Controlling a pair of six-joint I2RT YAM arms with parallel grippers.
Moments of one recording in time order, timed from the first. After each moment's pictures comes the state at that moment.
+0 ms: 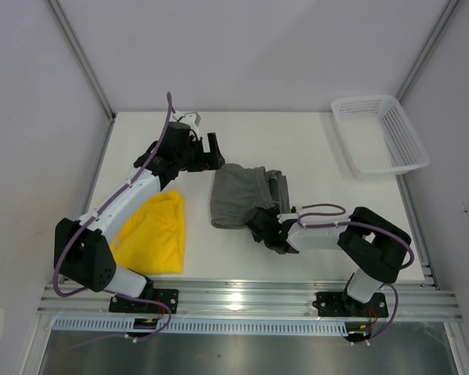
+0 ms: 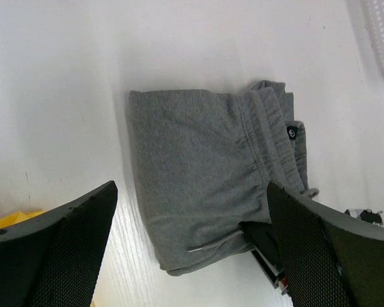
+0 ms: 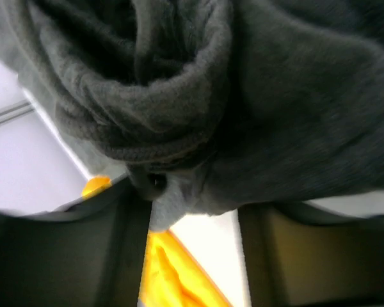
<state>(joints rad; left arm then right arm) -0.41 1.44 1.22 -0.39 0.07 -0.41 1.03 1.66 0.75 -0.03 0.56 2.03</state>
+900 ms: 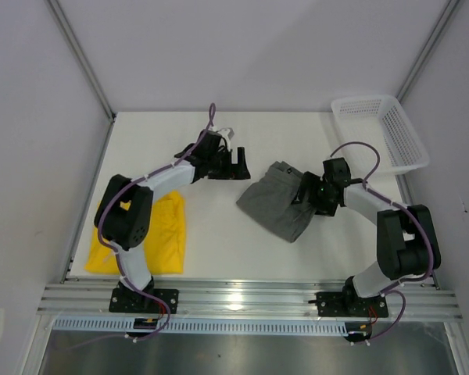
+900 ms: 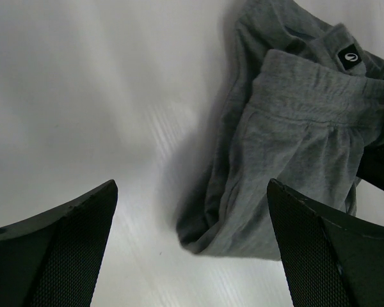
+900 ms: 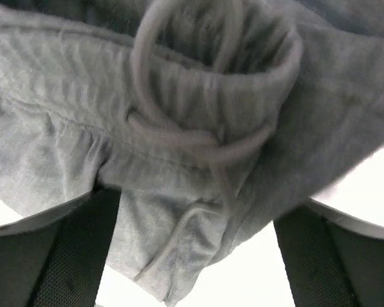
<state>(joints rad) -0.47 1.80 1.25 -0.22 0.25 -0.41 0.18 1.55 0.84 -0.36 -0.19 0.55</state>
